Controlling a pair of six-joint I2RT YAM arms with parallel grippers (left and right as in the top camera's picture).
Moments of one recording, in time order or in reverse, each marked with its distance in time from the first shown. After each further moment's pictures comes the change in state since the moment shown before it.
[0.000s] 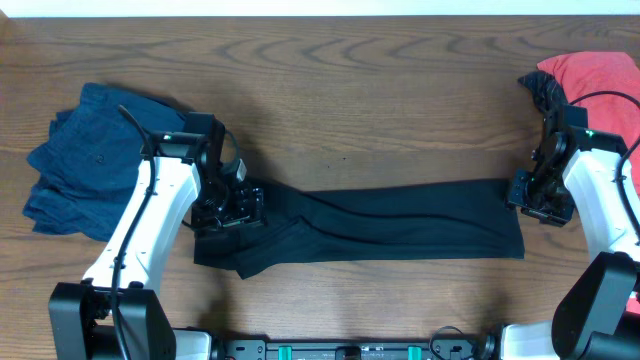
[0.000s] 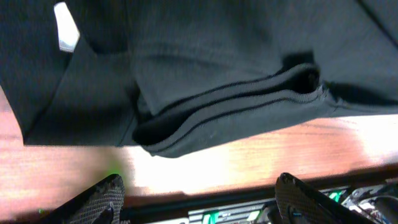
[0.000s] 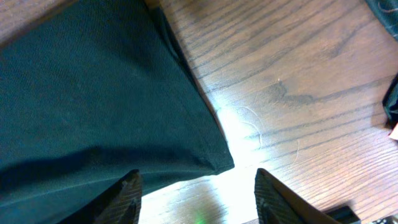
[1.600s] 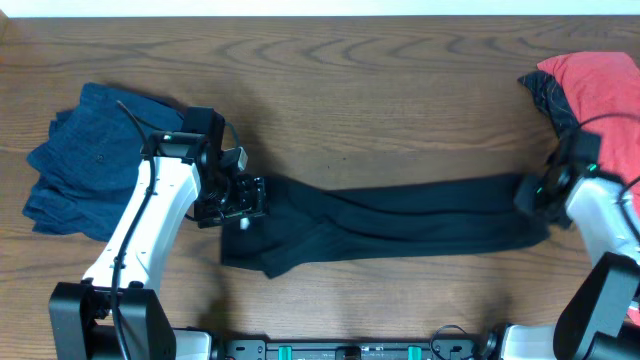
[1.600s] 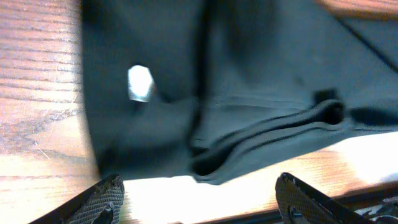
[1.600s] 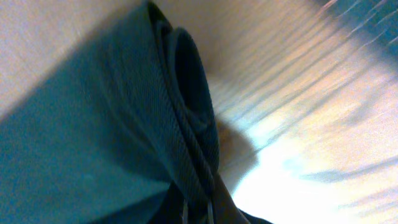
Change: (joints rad) left arm 0.000 0.000 0.000 0.105 0.003 0.000; right arm -0.113 -0.036 -0.196 0.407 -0.050 -0.009
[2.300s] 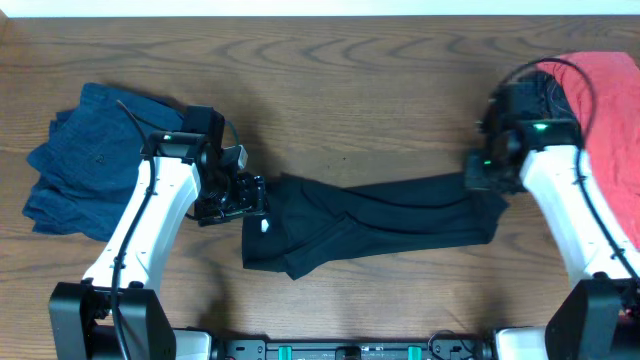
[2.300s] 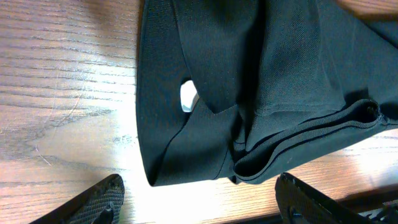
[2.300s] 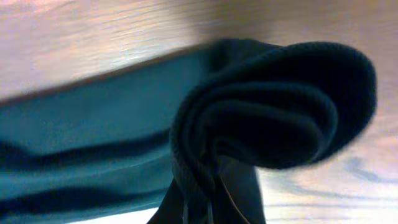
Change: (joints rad) left arm 0.000 0.000 0.000 0.015 0.000 0.000; right arm 0.418 -0.004 0.257 -0.311 -0.032 -0.026
